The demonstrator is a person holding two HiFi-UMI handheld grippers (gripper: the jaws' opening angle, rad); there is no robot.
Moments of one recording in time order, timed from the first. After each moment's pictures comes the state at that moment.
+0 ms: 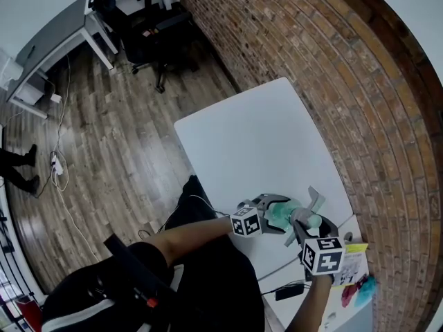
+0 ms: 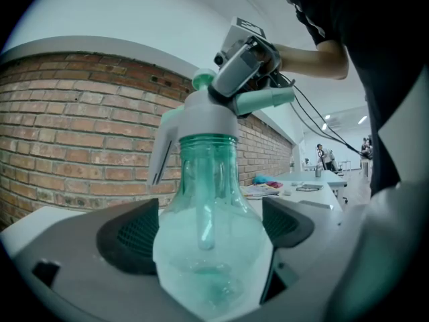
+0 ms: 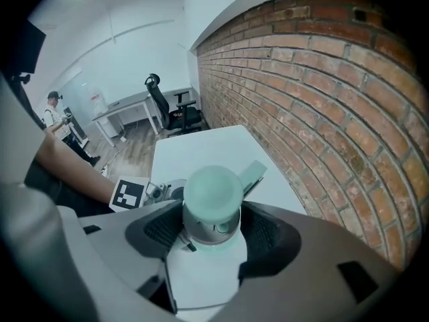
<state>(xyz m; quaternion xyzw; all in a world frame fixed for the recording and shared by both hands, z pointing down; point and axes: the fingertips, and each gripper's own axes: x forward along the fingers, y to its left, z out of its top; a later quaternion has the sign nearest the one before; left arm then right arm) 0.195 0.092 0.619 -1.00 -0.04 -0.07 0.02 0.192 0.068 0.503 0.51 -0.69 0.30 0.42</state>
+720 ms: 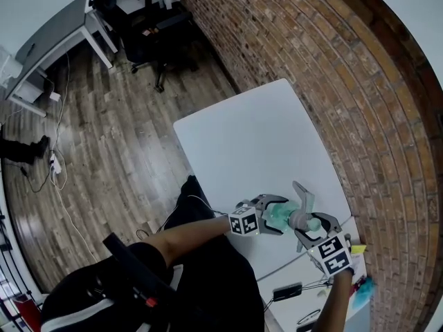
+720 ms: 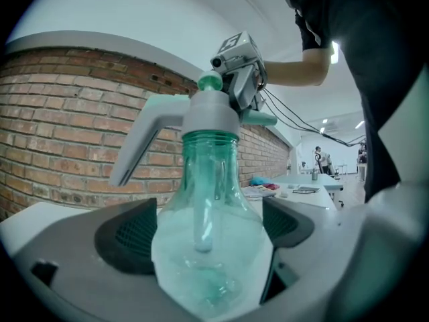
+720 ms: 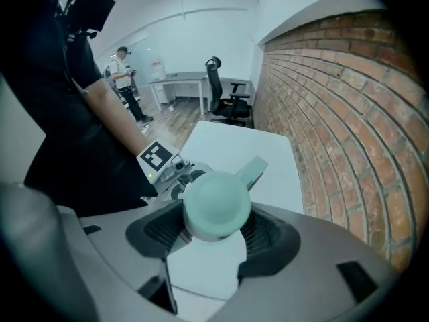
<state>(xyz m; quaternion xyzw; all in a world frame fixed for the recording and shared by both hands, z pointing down) 0.194 0.092 0.623 -1.00 -0.05 -0.07 0.01 0.186 0.076 0.507 0.31 -0.78 0.19 0.51</state>
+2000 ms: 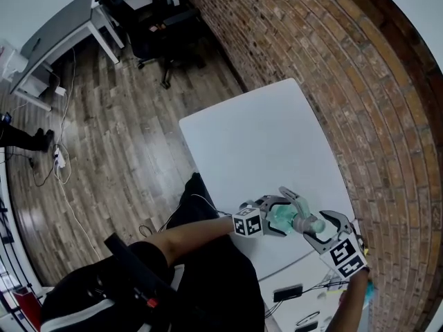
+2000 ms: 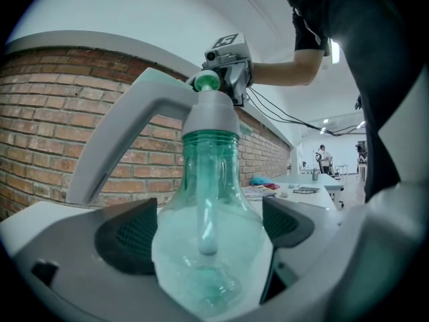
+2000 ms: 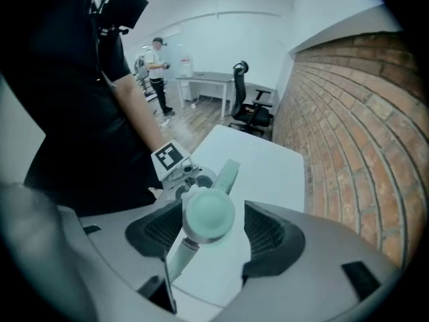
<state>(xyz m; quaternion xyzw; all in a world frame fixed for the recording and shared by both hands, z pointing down) 0.193 0.092 0.621 -1.00 -0.05 -0.07 0.00 0.181 0.067 0.482 0.23 -0.81 0.13 0.52</state>
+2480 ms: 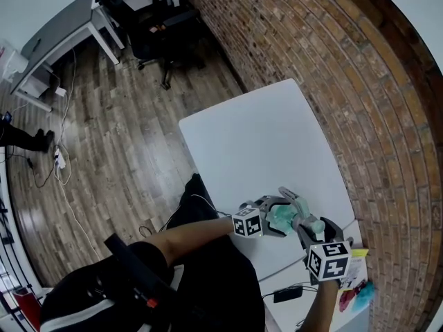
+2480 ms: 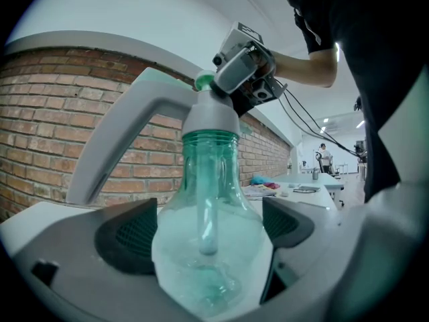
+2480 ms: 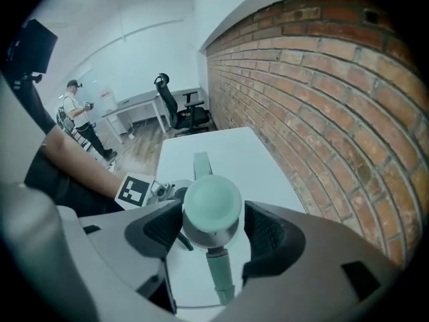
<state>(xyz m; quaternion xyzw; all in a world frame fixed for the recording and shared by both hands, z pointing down) 0.193 0.093 0.621 -1.00 -0.05 -0.07 0.01 0.193 0.064 0.499 0.48 -0.71 0.29 0.42</state>
